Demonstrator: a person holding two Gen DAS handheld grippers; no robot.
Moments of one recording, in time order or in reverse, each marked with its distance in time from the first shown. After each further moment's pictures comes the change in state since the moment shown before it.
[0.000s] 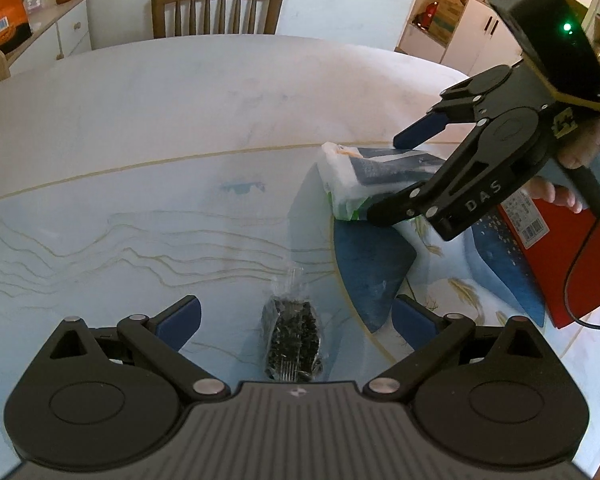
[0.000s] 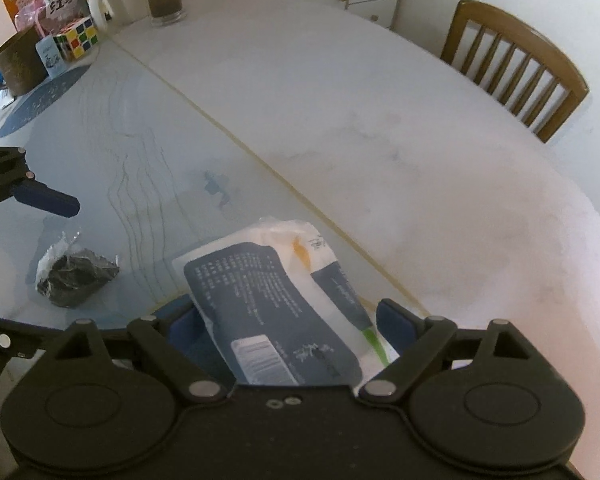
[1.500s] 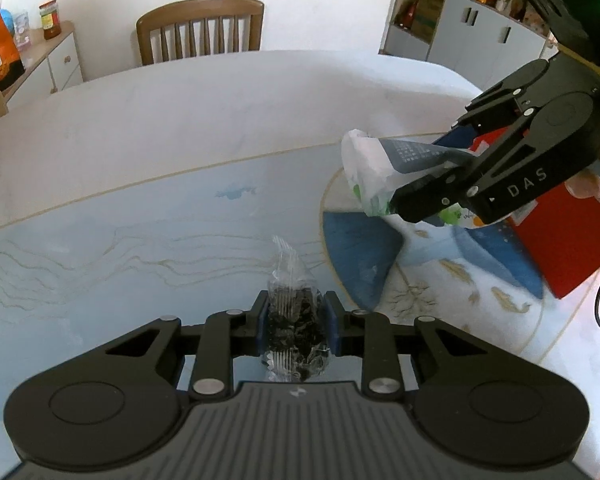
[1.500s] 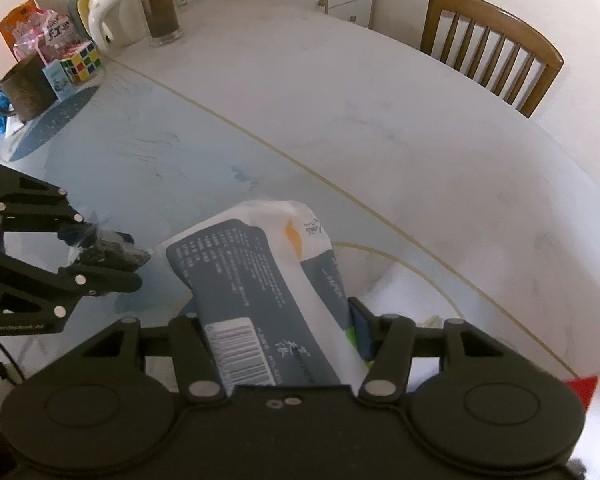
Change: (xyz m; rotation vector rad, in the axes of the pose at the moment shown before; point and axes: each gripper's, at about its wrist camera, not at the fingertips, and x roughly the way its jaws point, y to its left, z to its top) left arm -0.020 -0.011 -0.011 0.106 -0.049 0.019; right arm -0.042 0.022 -0.029 0.126 -0.050 -0.006
